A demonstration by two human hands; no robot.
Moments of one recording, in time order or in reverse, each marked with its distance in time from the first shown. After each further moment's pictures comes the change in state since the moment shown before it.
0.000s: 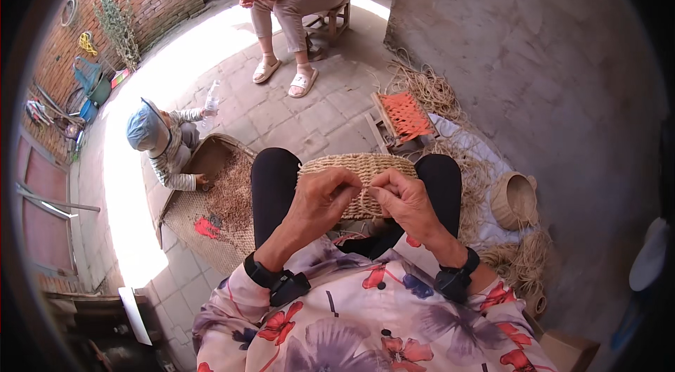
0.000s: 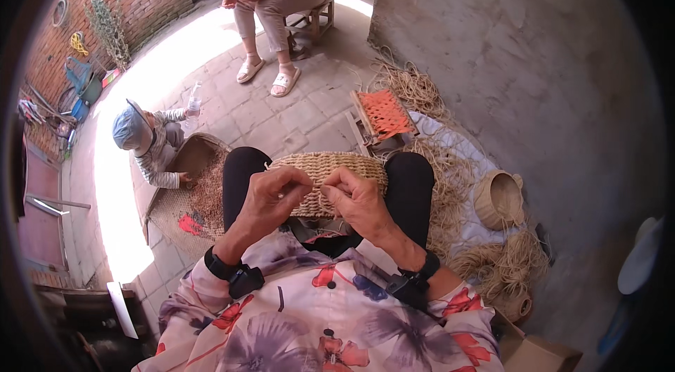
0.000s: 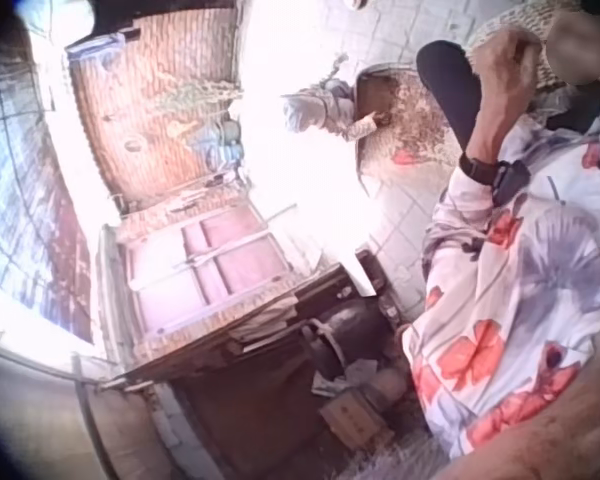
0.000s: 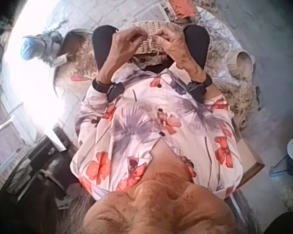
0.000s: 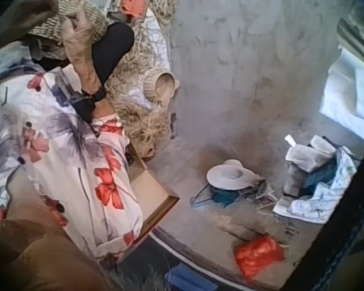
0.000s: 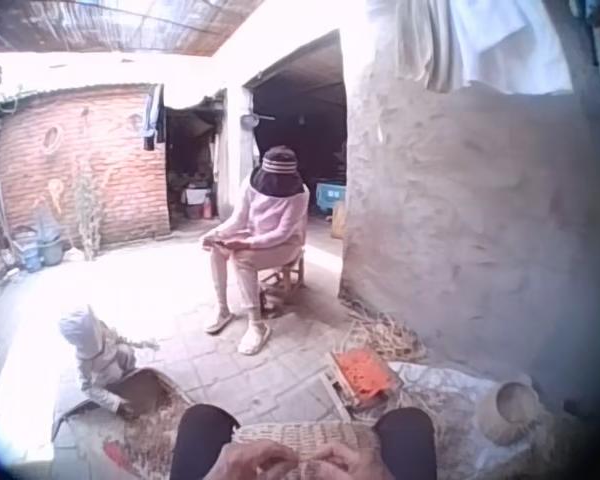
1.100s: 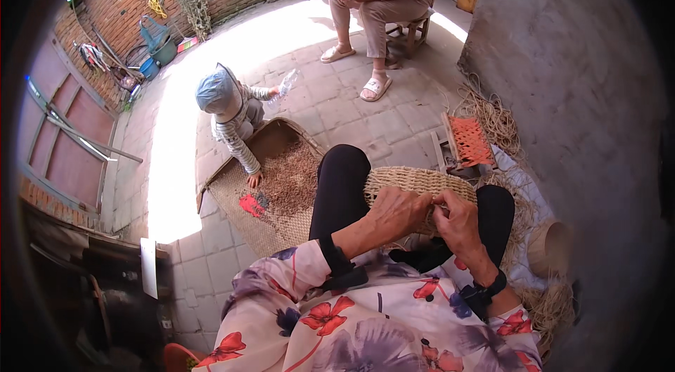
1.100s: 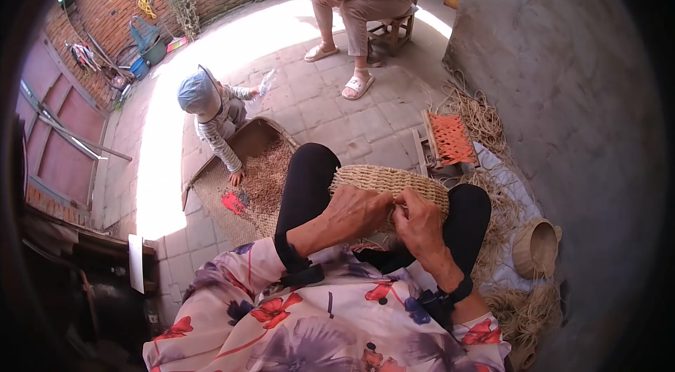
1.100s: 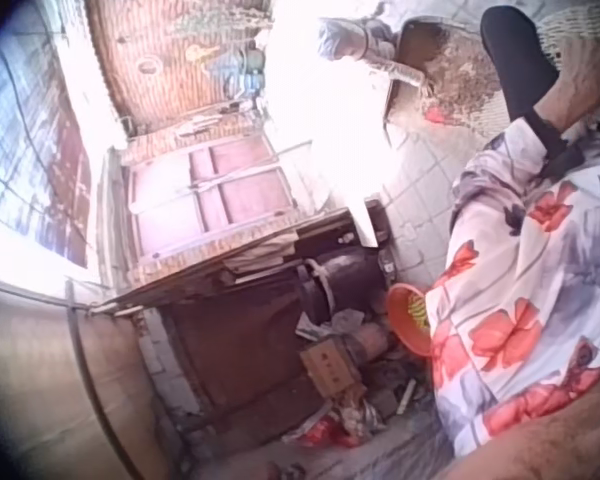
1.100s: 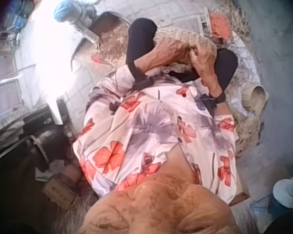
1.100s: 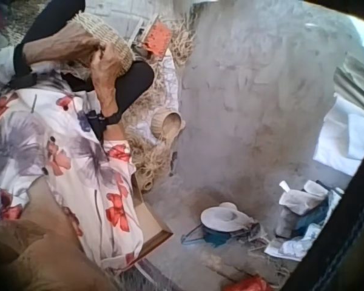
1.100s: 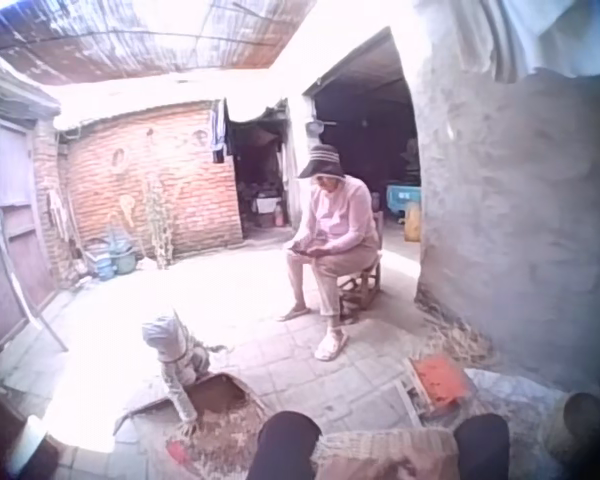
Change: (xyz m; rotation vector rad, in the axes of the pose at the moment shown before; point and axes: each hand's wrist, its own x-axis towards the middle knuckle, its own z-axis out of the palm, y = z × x) left_hand -0.011 -0.045 0.032 0.709 -0.152 0.082; right_hand 0.016 0.036 0.006 -0.769 0.135 -0.283
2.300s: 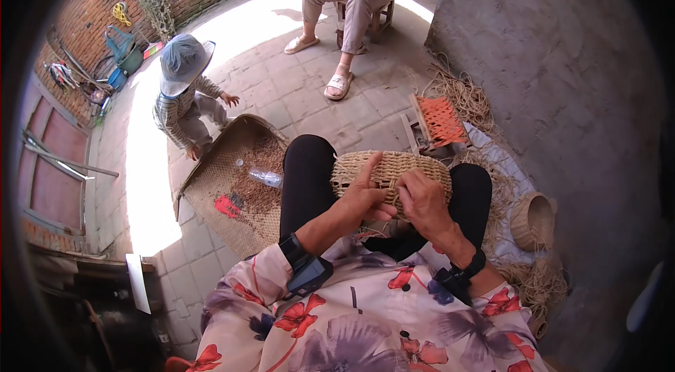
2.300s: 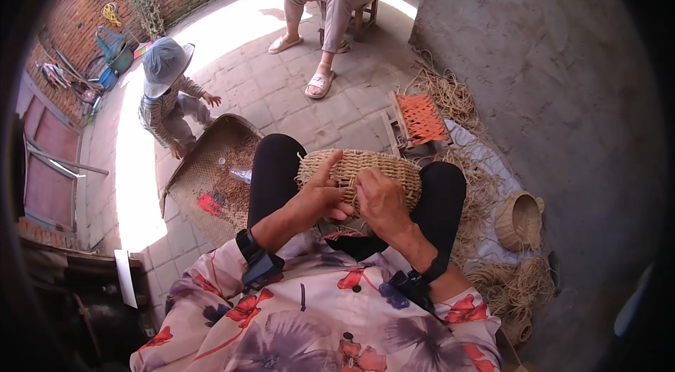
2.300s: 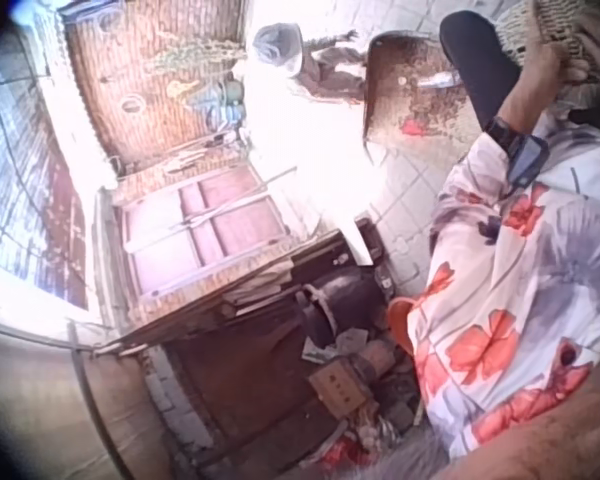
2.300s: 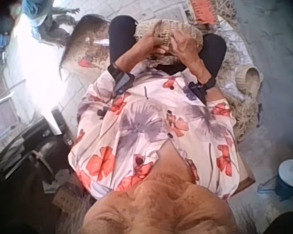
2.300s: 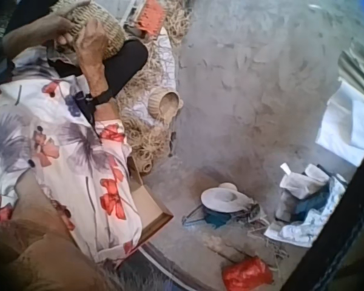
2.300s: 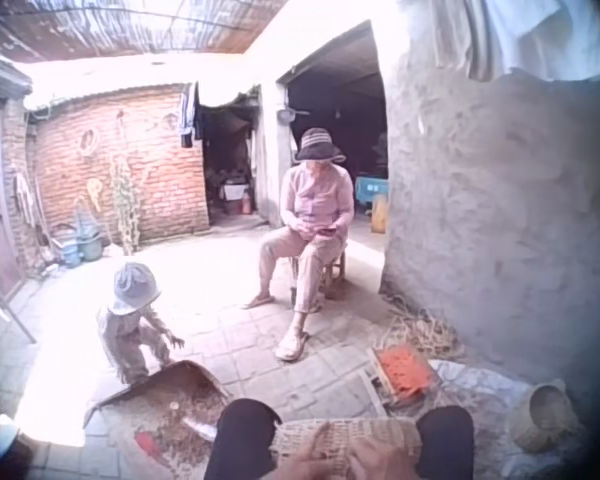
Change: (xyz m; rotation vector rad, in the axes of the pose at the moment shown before) left_hand -0.004 0.000 -0.011 -1.558 -0.192 -0.840; right_hand 0.007 0.003 0.006 -0.083 0.002 -0.182
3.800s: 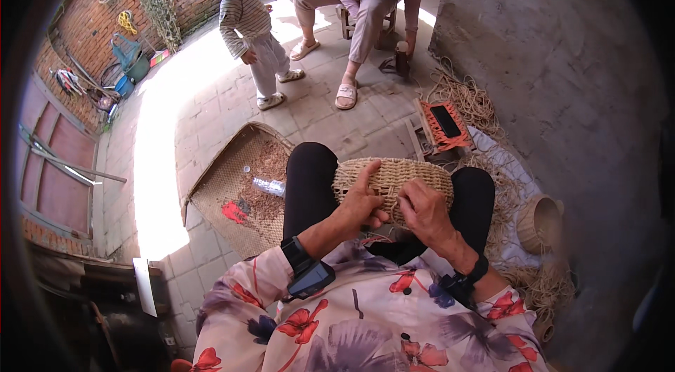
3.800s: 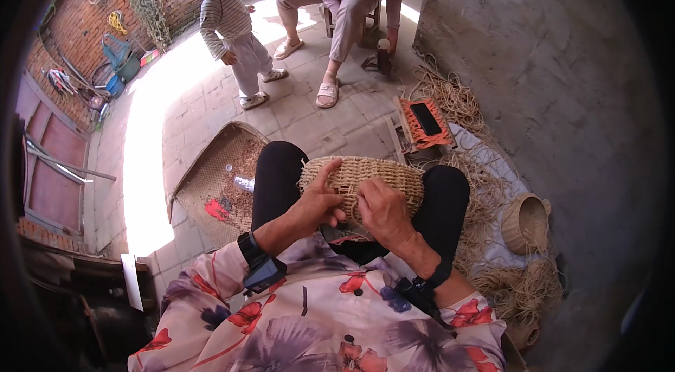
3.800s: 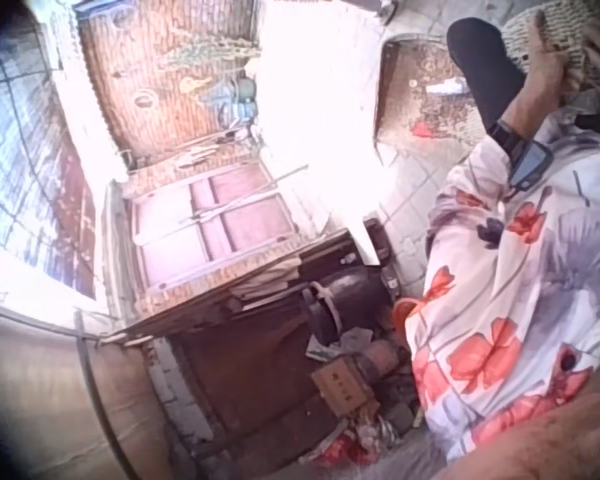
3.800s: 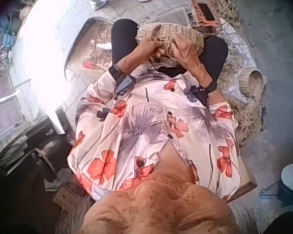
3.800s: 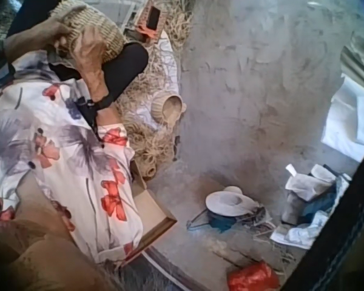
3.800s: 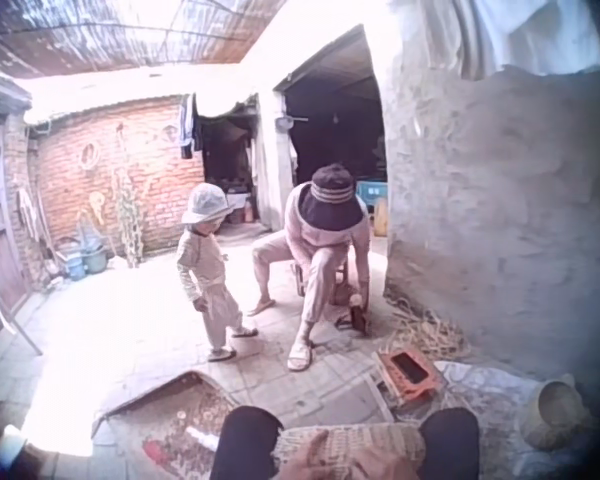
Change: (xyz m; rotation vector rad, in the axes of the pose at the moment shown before) left_hand 0.002 -0.003 0.001 0.079 0.096 -0.001; right_hand -0.007 0.000 -0.002 0.039 0.022 -0.023
